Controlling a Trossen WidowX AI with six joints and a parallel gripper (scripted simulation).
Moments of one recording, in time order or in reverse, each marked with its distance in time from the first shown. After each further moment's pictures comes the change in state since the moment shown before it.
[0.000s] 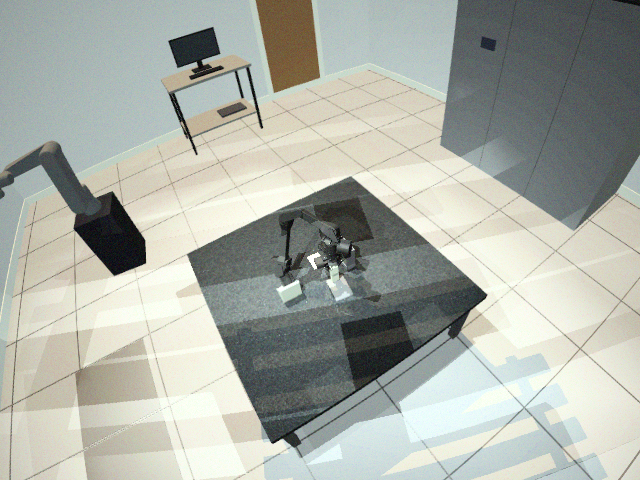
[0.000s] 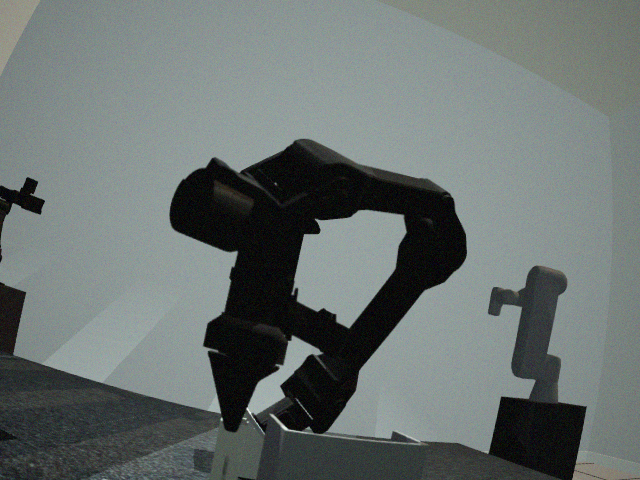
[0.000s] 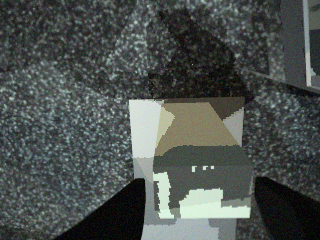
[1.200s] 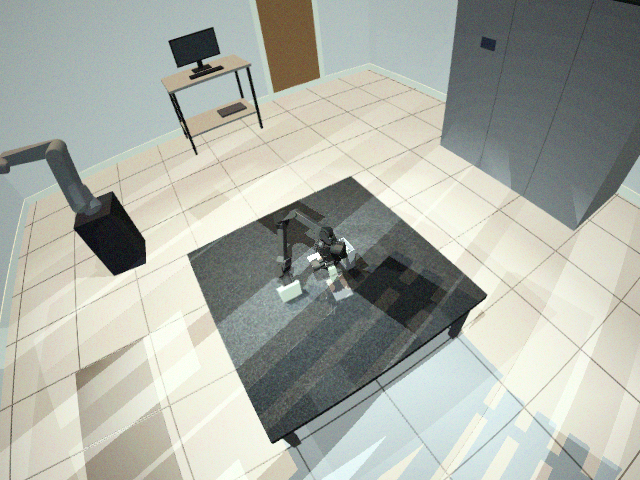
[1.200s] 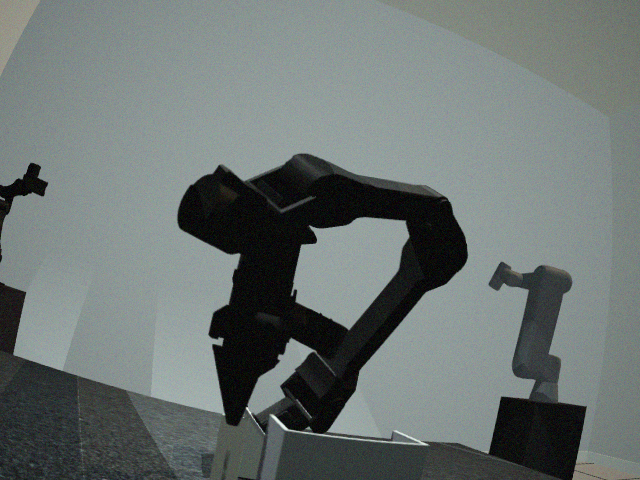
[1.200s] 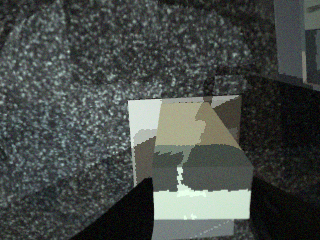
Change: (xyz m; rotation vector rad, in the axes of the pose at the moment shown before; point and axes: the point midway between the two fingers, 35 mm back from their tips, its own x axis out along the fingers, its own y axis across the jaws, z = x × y) arm 0.000 0.015 0.000 0.005 0.003 -0.104
